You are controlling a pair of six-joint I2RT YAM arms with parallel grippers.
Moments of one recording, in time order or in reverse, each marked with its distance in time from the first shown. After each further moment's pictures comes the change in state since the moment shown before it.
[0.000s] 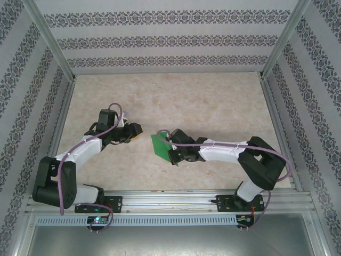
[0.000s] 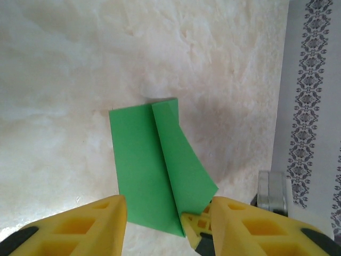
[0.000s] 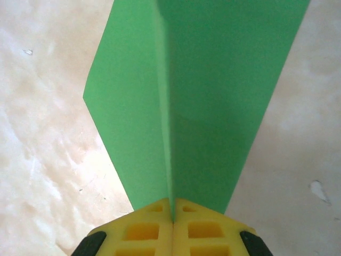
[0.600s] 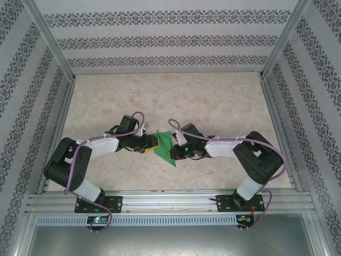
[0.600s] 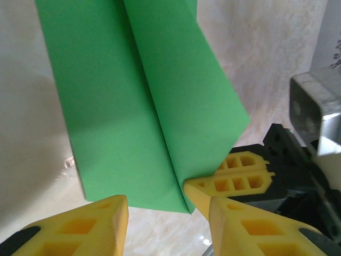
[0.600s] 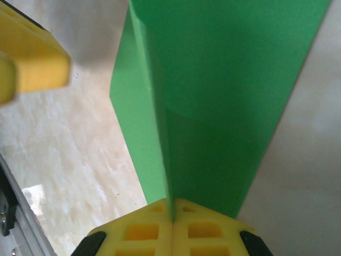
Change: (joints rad) left arm -0.238 0.221 0.021 0.073 0.010 -0.037; right arm -0.171 0.053 -0.097 0.235 -0.393 0.122
